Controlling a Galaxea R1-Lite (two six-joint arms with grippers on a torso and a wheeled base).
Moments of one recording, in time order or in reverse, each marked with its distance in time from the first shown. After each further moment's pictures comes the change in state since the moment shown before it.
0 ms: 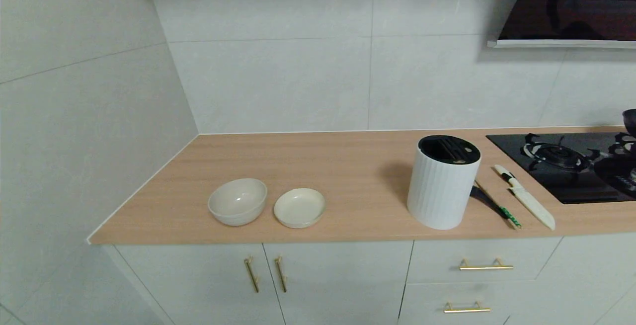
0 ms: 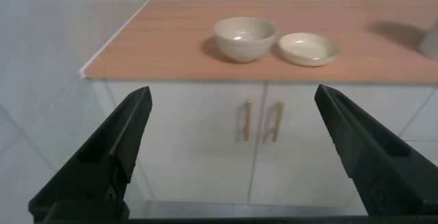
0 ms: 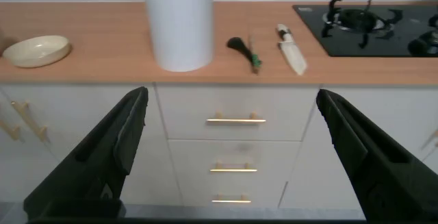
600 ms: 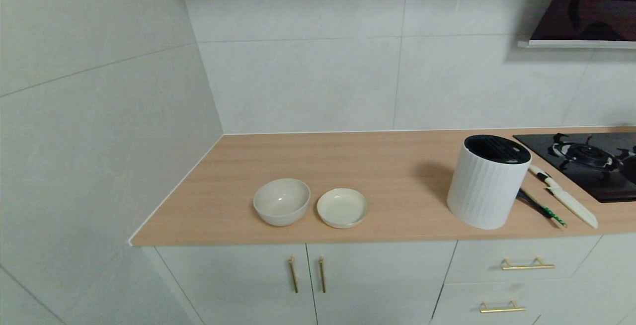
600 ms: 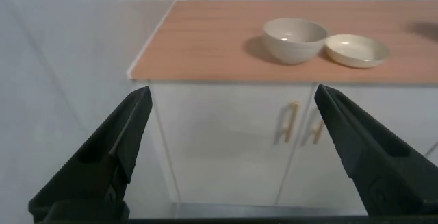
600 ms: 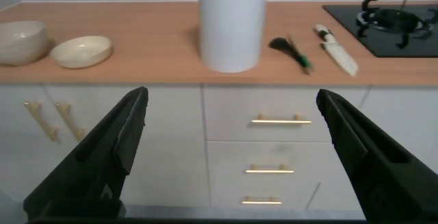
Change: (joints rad) left arm 0.000 0.000 0.000 0.000 0.000 0.000; right arm 0.000 0.000 0.000 0.000 0.000 0.000
